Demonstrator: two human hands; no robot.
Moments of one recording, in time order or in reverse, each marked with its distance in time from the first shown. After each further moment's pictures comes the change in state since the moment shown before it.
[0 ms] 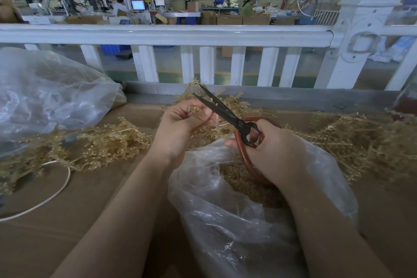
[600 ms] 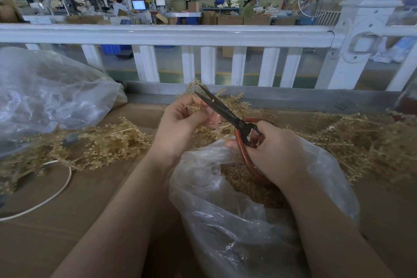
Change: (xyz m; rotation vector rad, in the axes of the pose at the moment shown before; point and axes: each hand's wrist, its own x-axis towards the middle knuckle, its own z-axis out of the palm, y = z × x) left_hand -0.001 0.009 0.002 0.149 -0.004 0.061; right_hand 0.001 0.004 0.005 0.062 0.010 -0.032
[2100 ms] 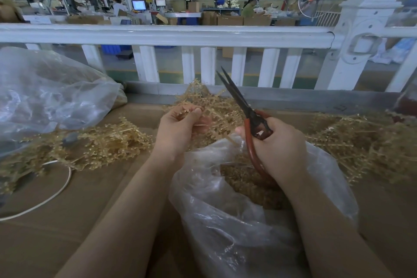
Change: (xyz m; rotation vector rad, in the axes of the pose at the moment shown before) left_hand 0.002 -0.008 0.004 -0.090 0.327 -0.340; right_hand 0.002 -0.002 0.001 0.171 0.137 0.159
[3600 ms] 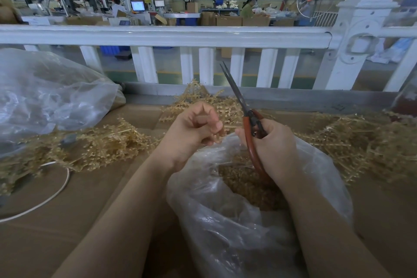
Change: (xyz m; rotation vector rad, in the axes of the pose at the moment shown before) left_hand -0.002 -0.001 0.000 0.149 -0.481 0.151; right_hand 0.008 0.007 0.009 0.230 -0.136 0.188
